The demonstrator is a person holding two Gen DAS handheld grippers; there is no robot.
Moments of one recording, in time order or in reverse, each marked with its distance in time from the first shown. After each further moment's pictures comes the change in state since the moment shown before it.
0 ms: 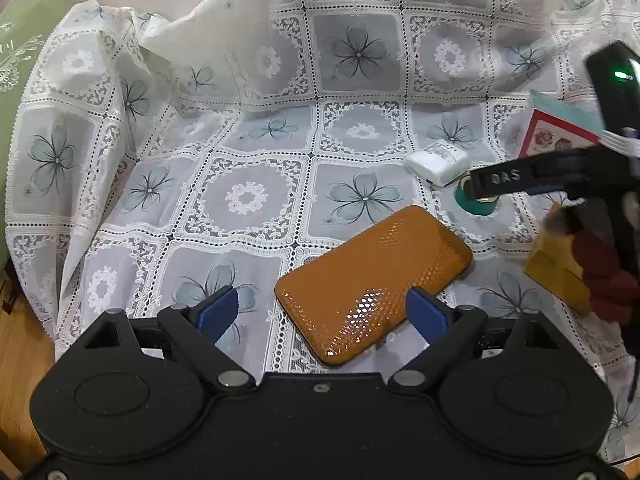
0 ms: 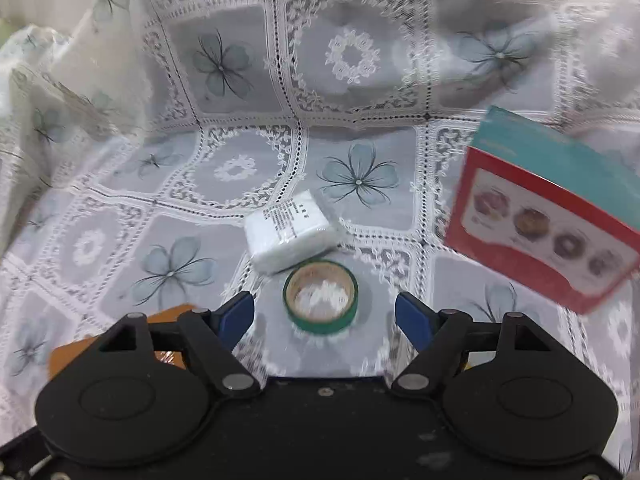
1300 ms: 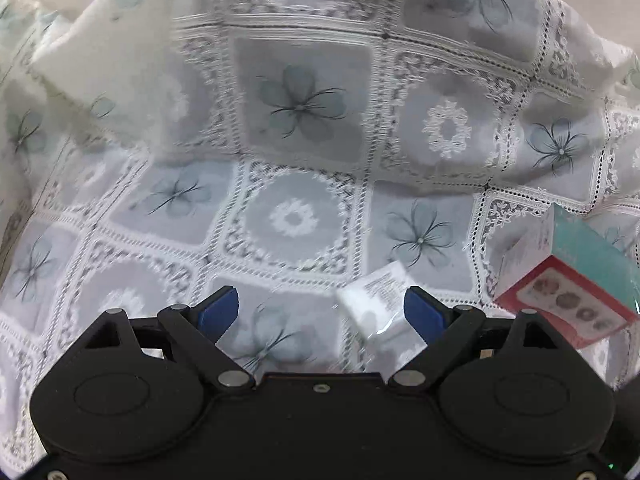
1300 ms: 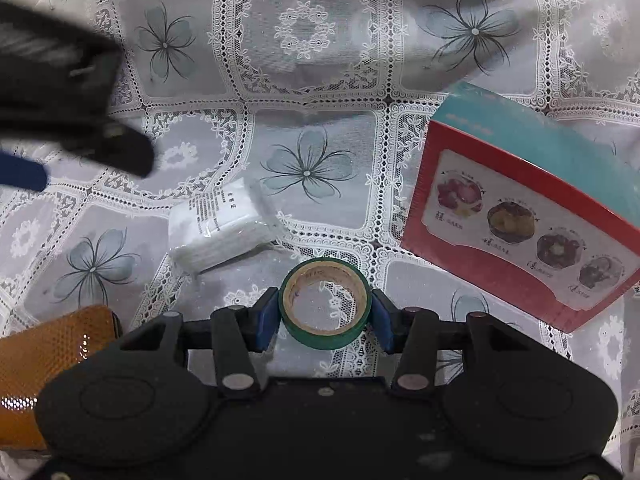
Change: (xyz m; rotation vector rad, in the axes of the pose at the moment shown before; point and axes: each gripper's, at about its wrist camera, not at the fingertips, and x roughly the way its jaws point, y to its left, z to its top) left arm 0.100 -0.062 0.137 -0.133 0.078 -0.093; right arm 0.030 -0.024 -0.009 -0.026 -0.031 -0.109
